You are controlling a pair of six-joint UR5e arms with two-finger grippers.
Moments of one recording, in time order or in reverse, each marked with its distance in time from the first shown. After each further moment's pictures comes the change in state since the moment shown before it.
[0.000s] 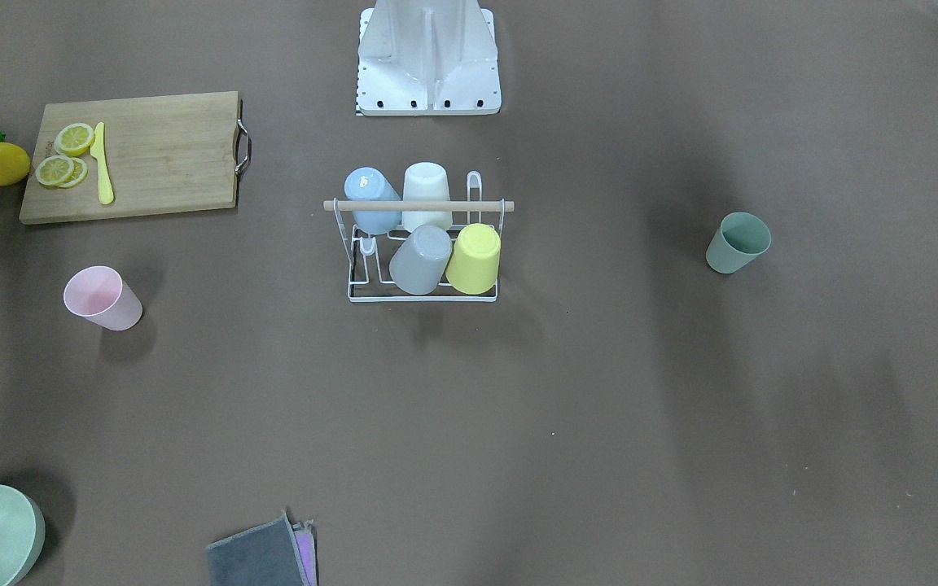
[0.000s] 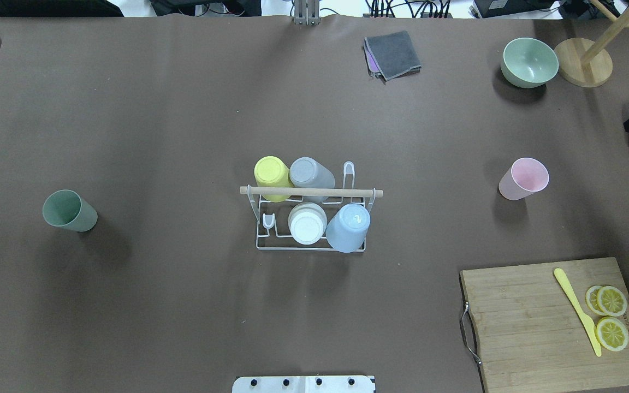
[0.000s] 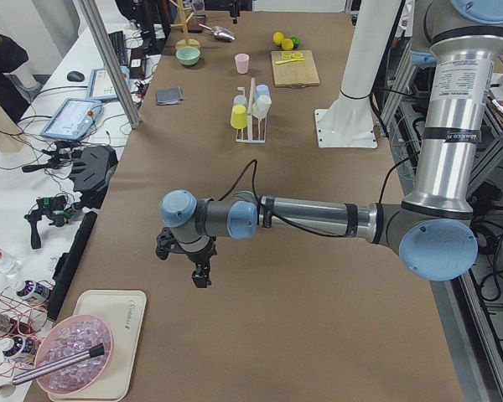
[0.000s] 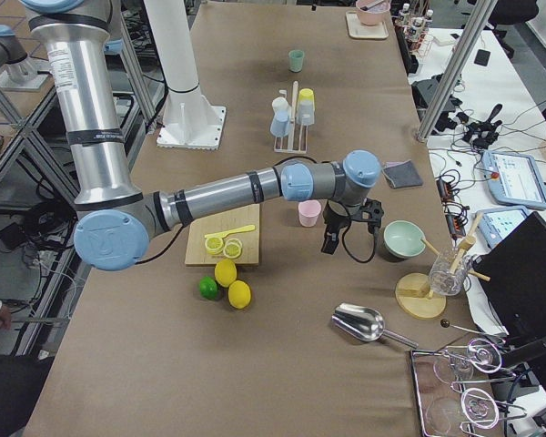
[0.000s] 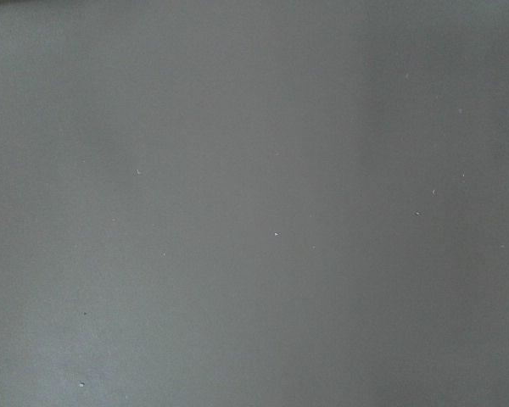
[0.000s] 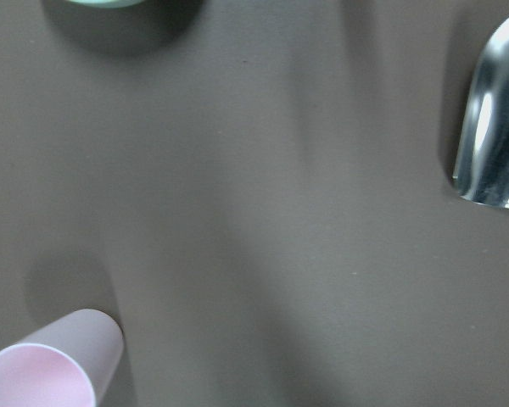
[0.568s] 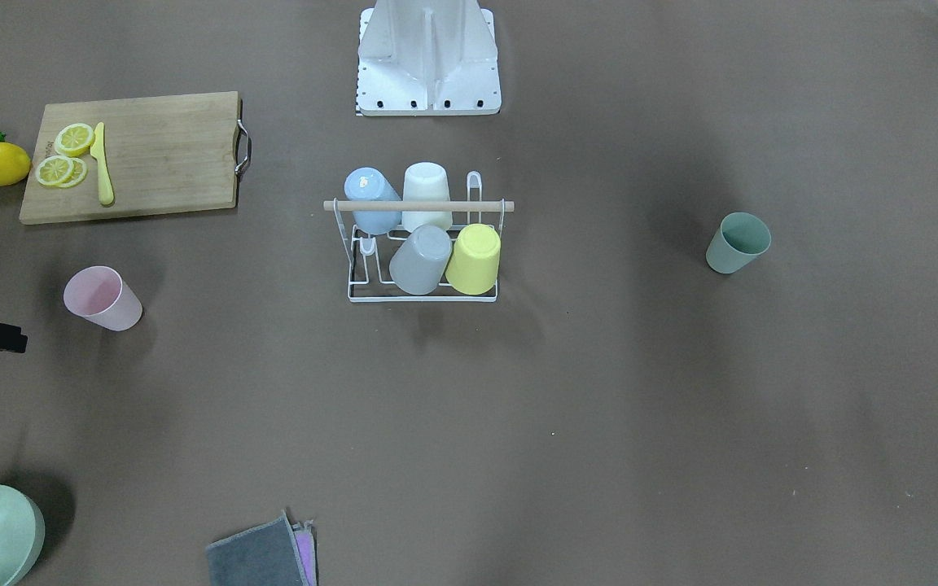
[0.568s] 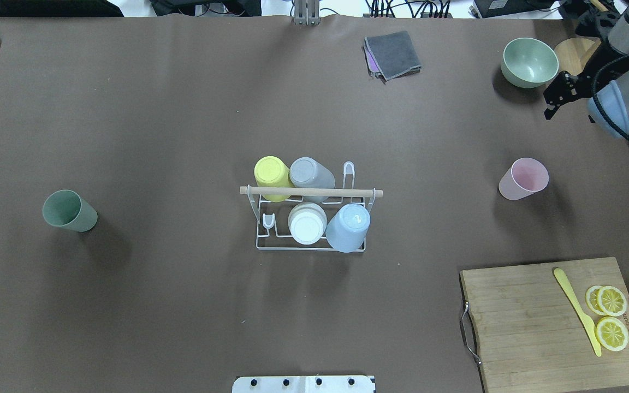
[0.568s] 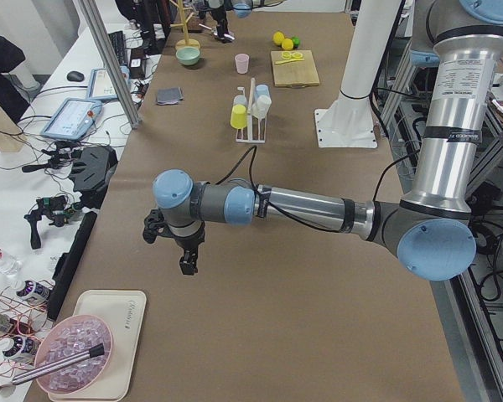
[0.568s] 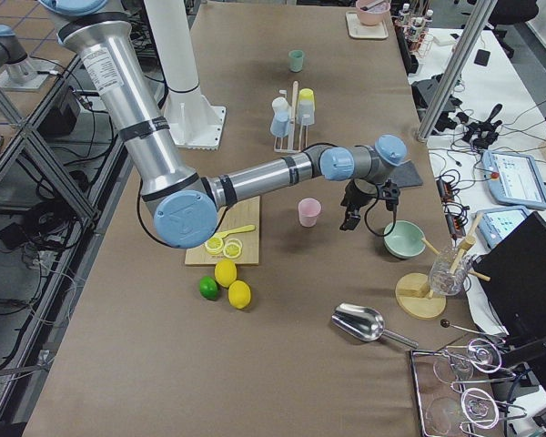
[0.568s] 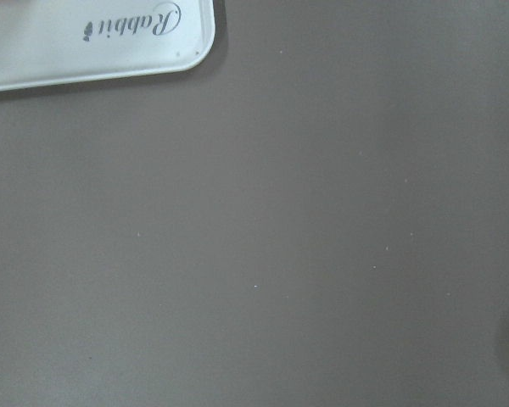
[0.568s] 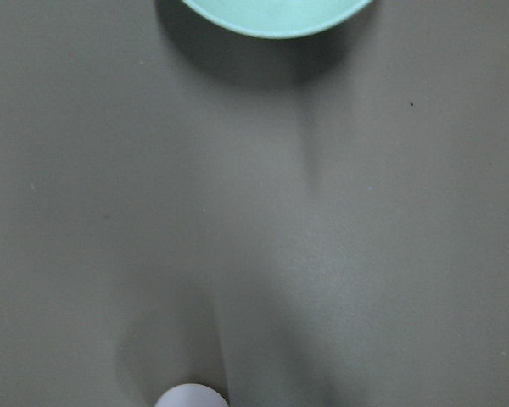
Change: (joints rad) left arm -0.066 -0.019 -0.084 -0.001 -0.006 -0.031; right arm -0.123 0.255 -0.270 0.001 -0.011 0.036
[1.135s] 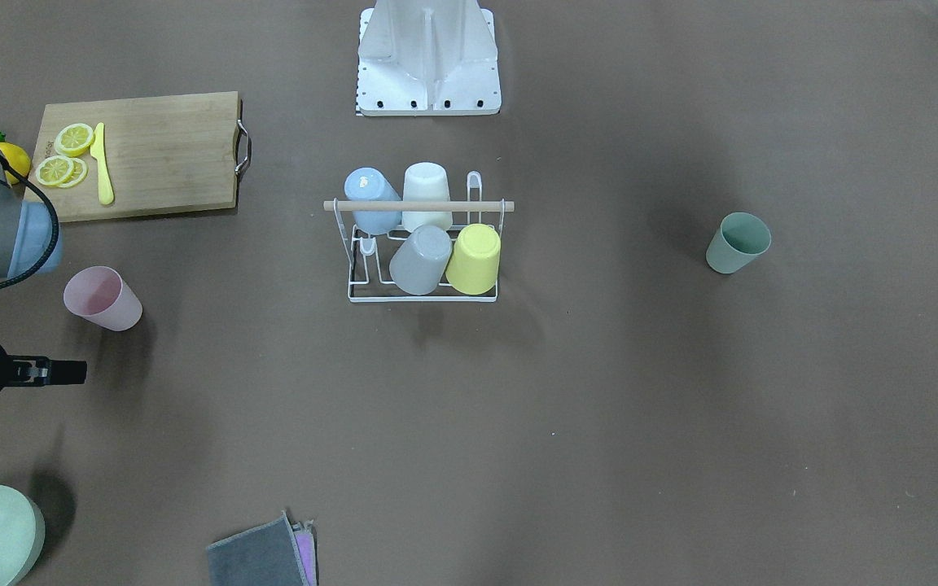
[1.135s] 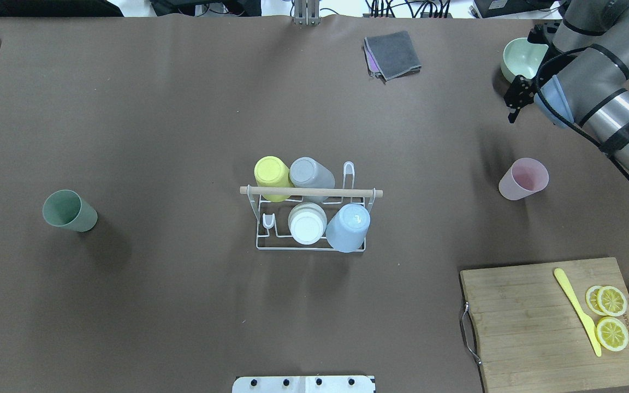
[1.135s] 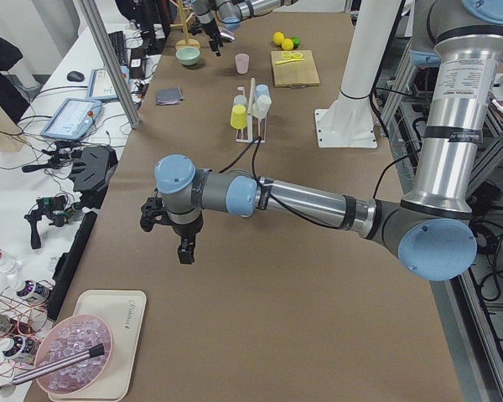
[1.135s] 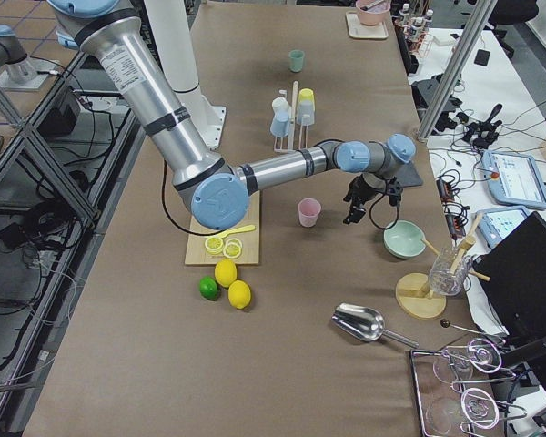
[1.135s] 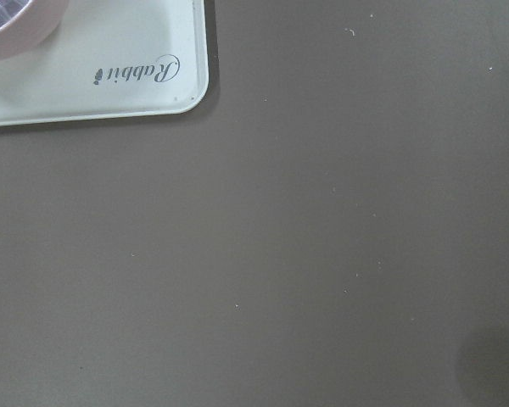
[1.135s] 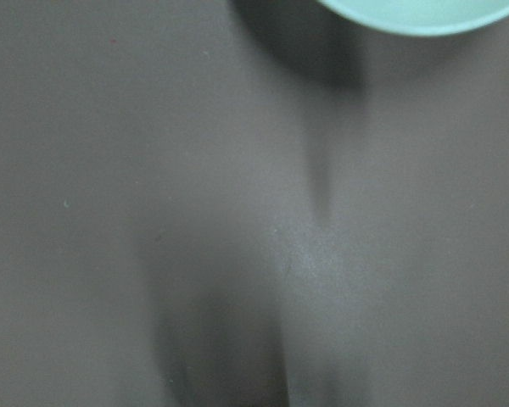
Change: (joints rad) left arm 0.008 -0.031 -0.019 0.001 0.001 -0.063; right arm -0.075 0.123 -0.163 -0.049 0.002 -0.011
